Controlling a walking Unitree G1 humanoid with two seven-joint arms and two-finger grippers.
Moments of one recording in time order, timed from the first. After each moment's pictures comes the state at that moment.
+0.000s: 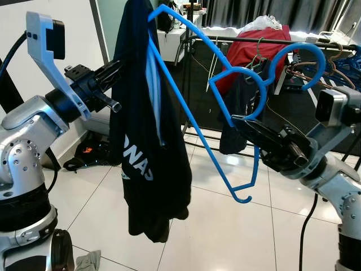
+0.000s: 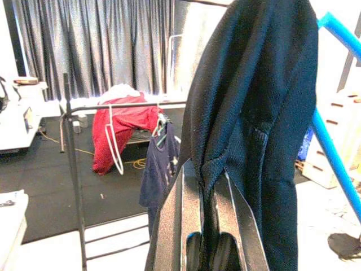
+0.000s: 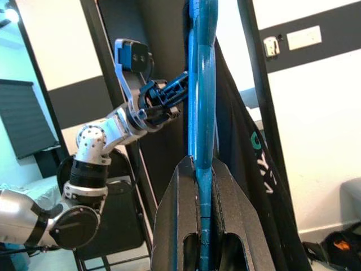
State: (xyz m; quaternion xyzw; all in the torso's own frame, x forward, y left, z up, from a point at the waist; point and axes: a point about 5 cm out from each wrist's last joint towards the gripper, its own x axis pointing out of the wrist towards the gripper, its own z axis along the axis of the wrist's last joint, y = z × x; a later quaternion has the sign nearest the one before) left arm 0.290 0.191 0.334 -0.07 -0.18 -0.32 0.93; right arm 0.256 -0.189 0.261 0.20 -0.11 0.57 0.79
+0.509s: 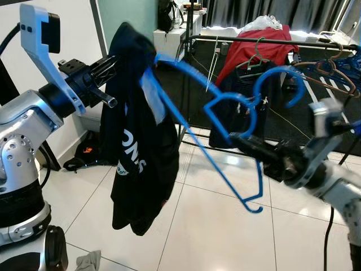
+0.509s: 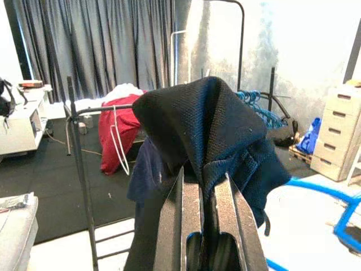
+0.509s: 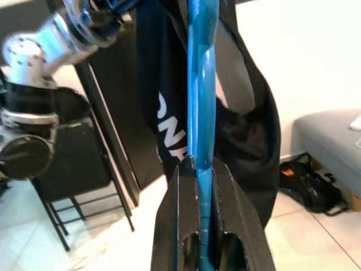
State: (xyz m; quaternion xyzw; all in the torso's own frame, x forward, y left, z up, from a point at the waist) left arm 0.291 0.191 0.341 -0.04 -0.18 -0.33 0.93; right arm 0.259 -0.191 0.232 0.11 -0.01 0.53 0.84
